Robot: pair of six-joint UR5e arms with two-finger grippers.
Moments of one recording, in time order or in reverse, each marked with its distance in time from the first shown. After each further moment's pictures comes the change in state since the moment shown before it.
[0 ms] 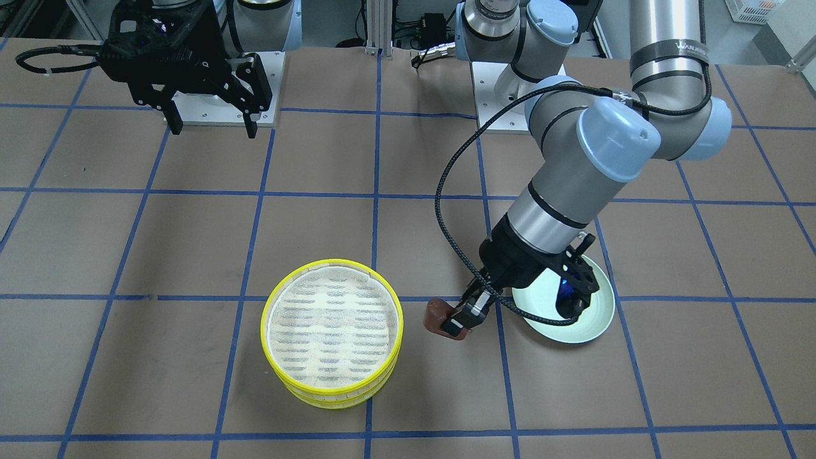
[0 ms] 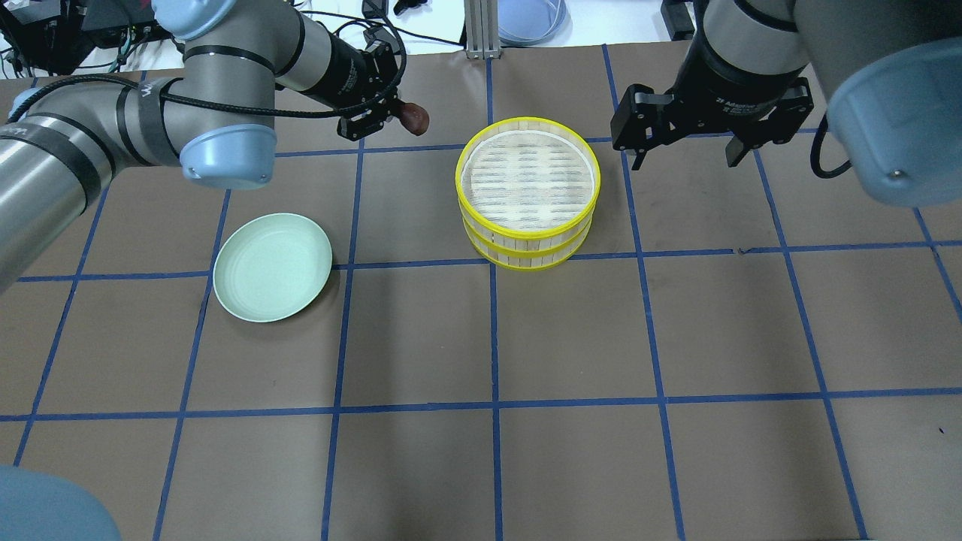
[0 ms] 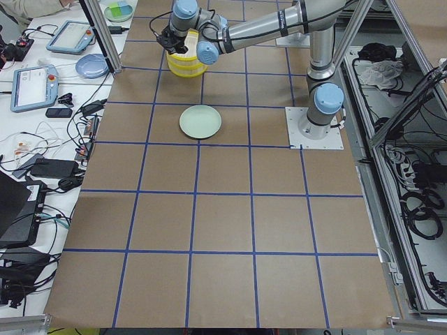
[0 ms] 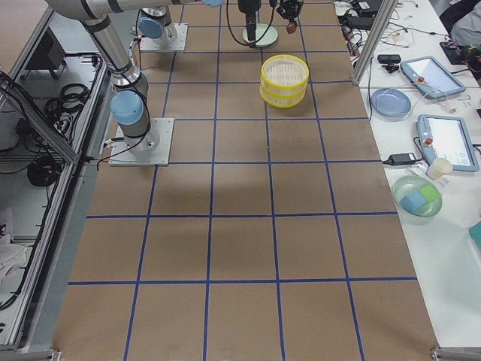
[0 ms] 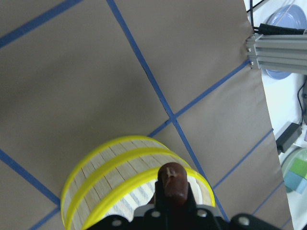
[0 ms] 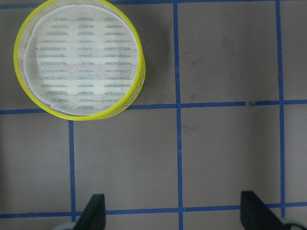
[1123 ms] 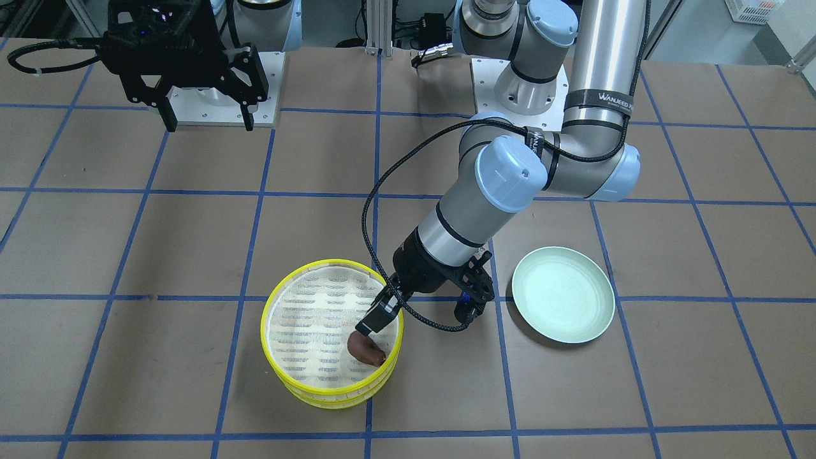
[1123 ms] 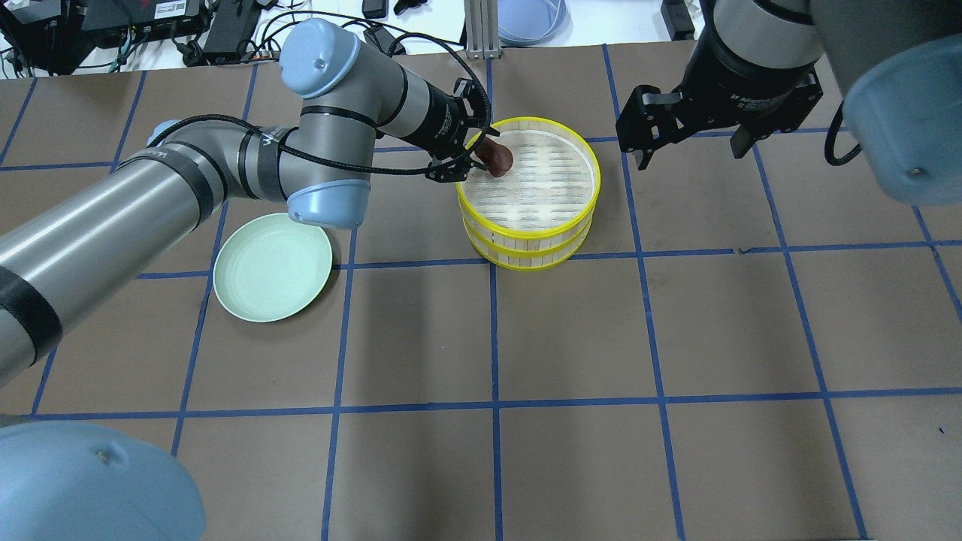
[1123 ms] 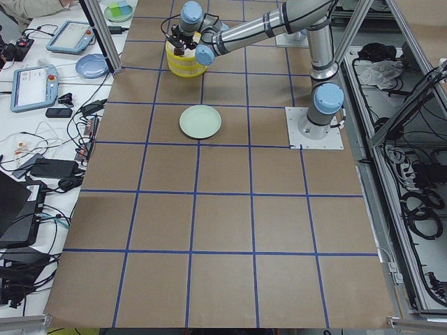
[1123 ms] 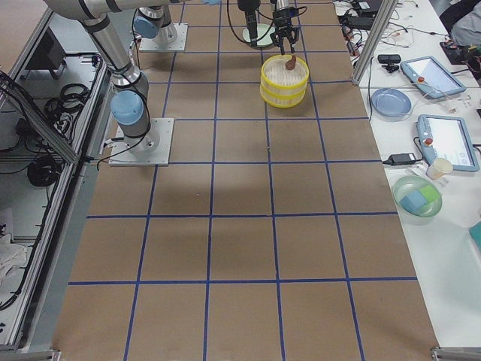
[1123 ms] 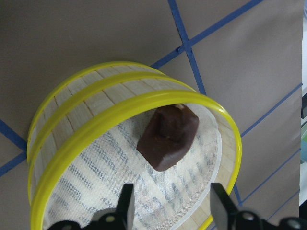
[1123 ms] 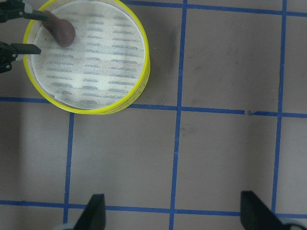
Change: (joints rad) left arm -0.125 -0.103 -0.034 0.146 -0.041 -0.157; right arm -0.005 -0.007 -0.006 0.006 0.013 -0.098
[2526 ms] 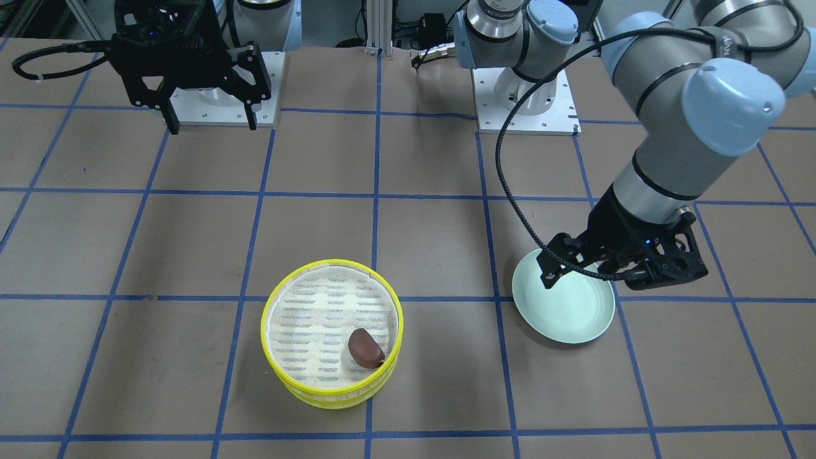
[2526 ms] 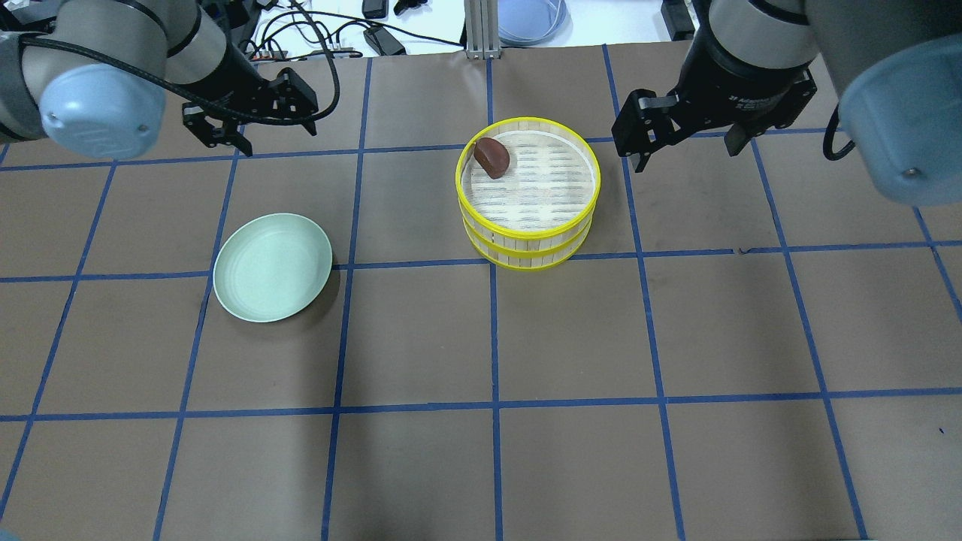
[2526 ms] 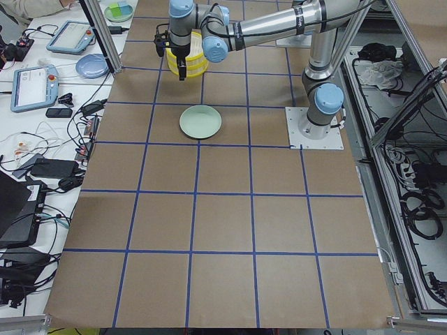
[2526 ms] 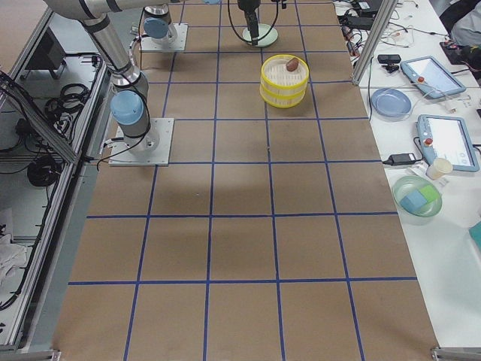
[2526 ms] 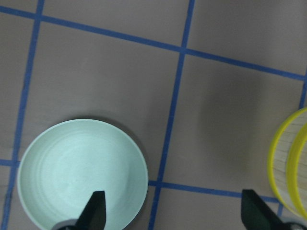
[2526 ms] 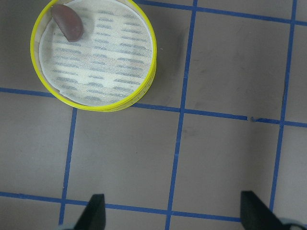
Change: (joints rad) left arm 0.305 0.237 0.092 -0.635 0.365 1.245; right arm 0.005 0.003 -0.002 -0.005 0.003 -0.045
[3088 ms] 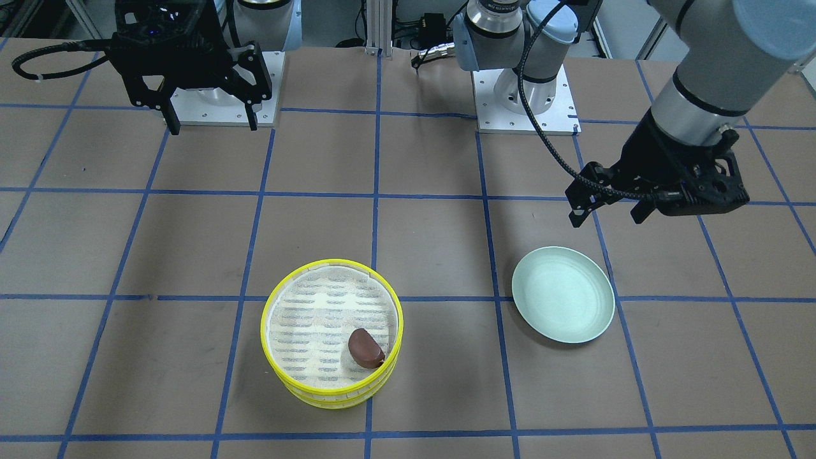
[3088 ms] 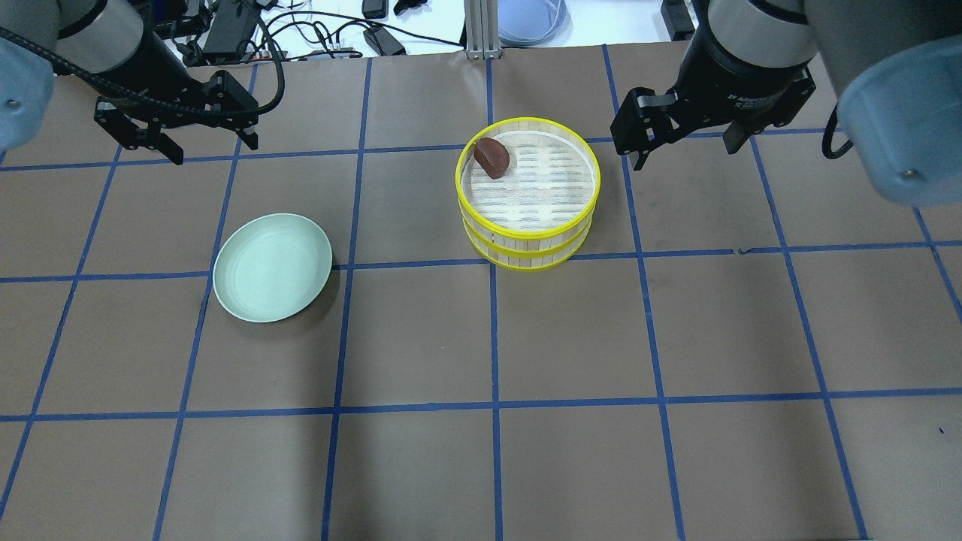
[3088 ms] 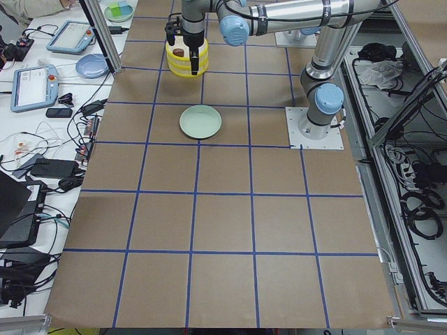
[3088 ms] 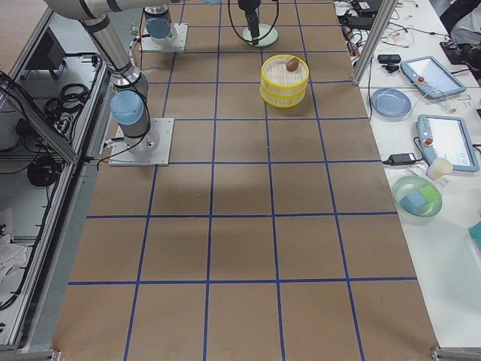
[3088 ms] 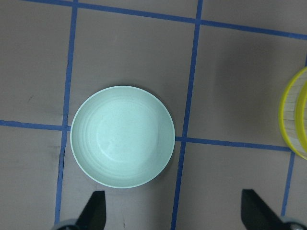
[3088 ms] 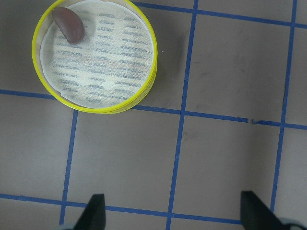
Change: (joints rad) left arm 0.036 0.146 0.011 -0.170 0.027 0.102; right arm 0.001 0.002 0.000 -0.007 0.001 0.000
